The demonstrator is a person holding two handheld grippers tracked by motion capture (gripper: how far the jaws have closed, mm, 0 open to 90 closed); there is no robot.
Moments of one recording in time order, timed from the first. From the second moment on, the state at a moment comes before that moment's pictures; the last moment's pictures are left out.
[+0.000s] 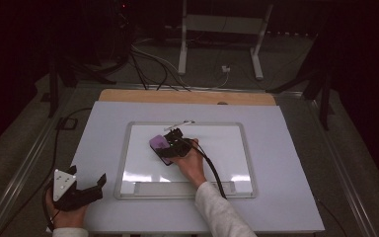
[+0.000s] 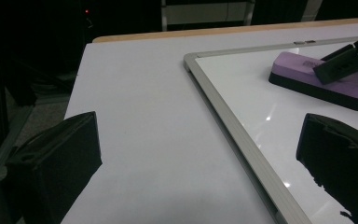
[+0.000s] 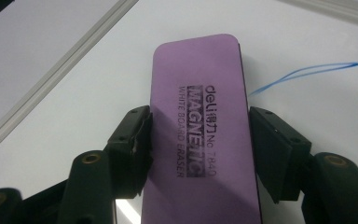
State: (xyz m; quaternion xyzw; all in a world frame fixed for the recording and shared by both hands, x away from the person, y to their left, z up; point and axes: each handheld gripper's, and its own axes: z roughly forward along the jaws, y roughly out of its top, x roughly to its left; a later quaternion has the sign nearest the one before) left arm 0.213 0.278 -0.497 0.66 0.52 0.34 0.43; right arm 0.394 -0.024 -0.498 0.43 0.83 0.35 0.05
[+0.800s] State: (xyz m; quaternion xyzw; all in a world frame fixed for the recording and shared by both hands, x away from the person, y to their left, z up) left arm 0.205 0.284 -0.497 0.65 0.53 0.34 0.44; right arm 0.420 -0.031 -0.499 0.46 0.81 0.35 0.07
